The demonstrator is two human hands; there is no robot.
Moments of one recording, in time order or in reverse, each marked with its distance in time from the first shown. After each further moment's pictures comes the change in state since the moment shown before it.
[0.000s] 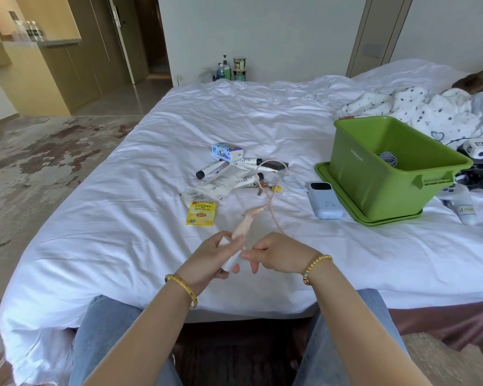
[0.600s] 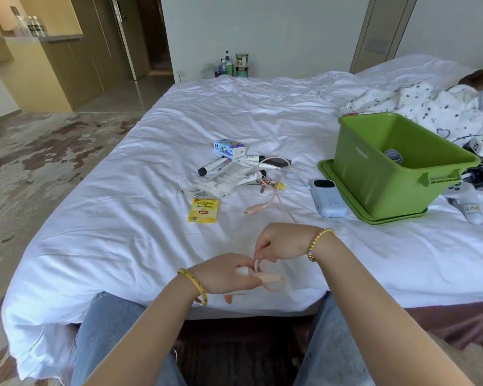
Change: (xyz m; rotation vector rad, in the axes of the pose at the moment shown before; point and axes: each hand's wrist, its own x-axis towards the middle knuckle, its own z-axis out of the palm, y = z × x) left_hand 0.003 -0.006 0.006 0.737 -0.344 -0.024; right_hand 0.012 -0.010 -0.023 -0.330 -0.257 -0.013
